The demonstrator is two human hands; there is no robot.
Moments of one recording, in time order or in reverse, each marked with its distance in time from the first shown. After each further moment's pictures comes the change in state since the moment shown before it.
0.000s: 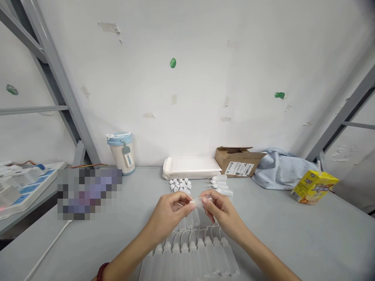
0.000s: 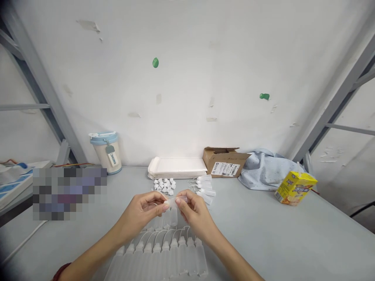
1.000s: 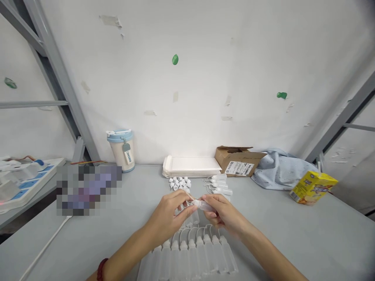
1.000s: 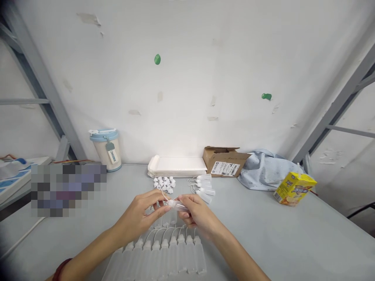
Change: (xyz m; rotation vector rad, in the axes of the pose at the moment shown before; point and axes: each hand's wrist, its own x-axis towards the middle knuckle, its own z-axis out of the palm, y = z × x) left_hand -0.003 -0.004 -0.001 0.480 -0.020 0.247; right_hand 0.000 -0.010 -0.007 0.328 -0.204 0.391
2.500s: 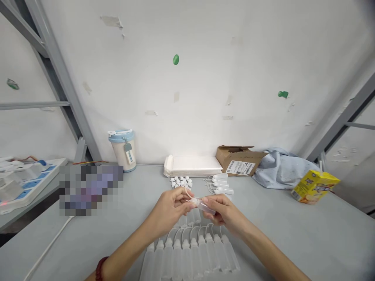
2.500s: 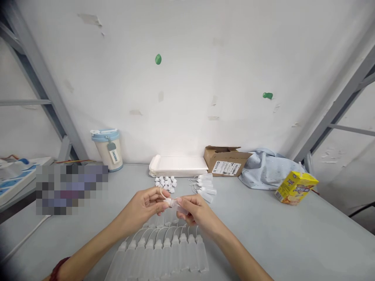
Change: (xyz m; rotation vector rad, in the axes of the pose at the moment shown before) left_hand 0.004 0.004 -0.007 -0.513 -0.086 -0.299; right_hand 0.002 0.005 -0.003 -0.082 -0.105 -0.173
